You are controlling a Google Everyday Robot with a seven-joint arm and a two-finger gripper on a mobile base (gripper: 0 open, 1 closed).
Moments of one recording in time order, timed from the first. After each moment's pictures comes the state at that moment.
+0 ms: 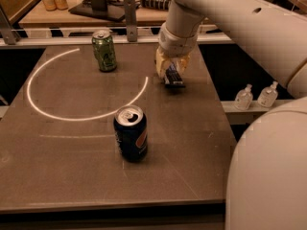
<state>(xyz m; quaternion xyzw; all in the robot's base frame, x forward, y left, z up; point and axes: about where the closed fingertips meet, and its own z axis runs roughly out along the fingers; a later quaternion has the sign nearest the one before) 0.652 -0.052 0.858 -0.15 0.98 0.08 0.10</state>
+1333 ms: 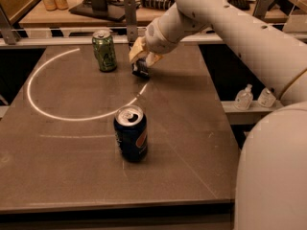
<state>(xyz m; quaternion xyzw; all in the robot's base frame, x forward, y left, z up) 0.705 0.039 0.871 -0.15 0.92 0.31 0.20</state>
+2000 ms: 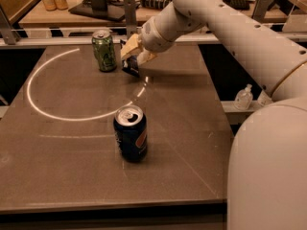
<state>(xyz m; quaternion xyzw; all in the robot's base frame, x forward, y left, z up) 0.711 0.055 0.874 -0.14 0.92 0.33 0.19</state>
